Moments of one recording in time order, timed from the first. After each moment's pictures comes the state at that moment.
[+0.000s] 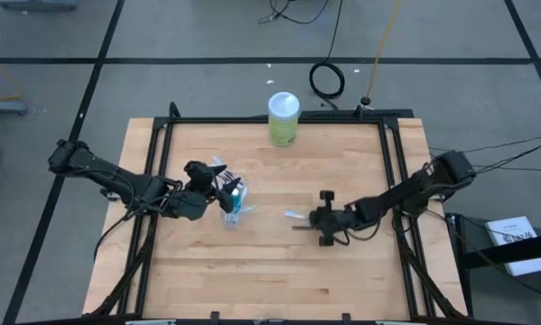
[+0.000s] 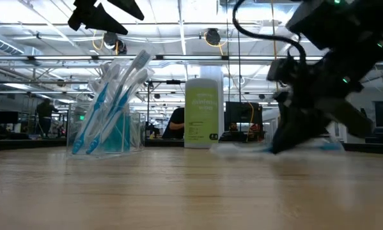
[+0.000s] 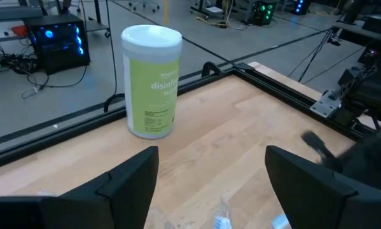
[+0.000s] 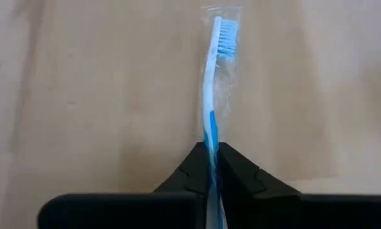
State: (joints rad) left arm -0.36 1.17 0.91 -0.34 -0.99 -0.71; right arm 0.33 1.59 0.60 0.04 0.41 0.15
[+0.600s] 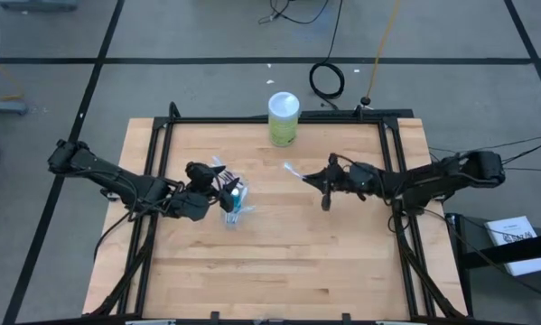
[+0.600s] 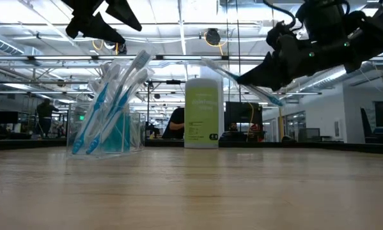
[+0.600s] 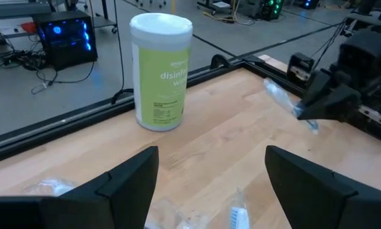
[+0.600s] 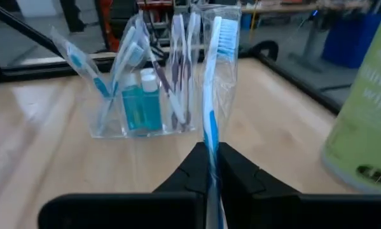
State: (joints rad) left arm -0.34 1.17 0.86 -0.34 -0.99 -0.74; right arm -0.09 1.25 0.34 0.71 0.11 0.05
